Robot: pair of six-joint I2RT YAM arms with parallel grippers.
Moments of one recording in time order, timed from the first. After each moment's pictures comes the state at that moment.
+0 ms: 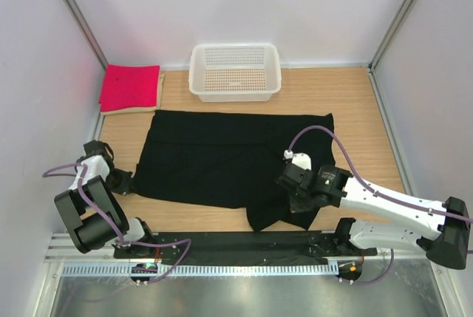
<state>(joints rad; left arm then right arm) 0.52 1.36 0.68 -0.73 0.00 -0.75 1.10 1.02 0.82 -1.06 0.23 0.92</state>
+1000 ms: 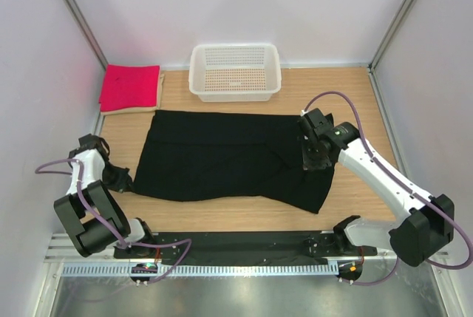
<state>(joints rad) 0.52 1.33 0.80 -0.96 -0.01 -0.79 0.51 1.22 1.05 -1.06 0.14 0.43</state>
